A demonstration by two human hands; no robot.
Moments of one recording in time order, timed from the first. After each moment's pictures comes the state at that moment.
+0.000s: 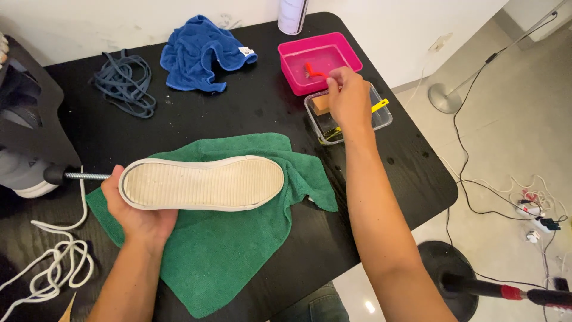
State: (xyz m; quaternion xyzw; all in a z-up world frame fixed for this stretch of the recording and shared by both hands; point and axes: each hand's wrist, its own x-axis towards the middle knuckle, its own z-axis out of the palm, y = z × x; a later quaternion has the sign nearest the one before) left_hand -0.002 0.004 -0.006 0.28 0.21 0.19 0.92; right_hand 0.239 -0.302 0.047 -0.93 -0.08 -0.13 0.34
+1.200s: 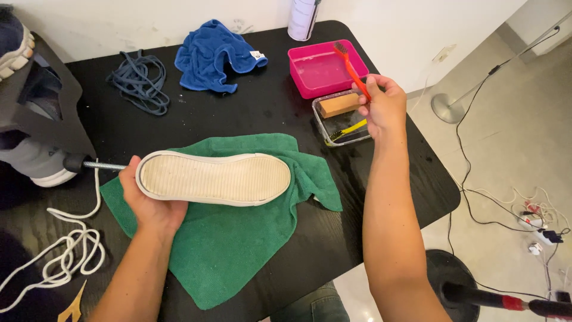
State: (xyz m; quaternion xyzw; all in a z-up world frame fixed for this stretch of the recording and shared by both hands) left_hand 0.003 -0.010 0.016 0.21 0.28 0.23 0.91; right_hand 0.233 -0.336 0.055 -0.65 0.06 -0.06 0.76
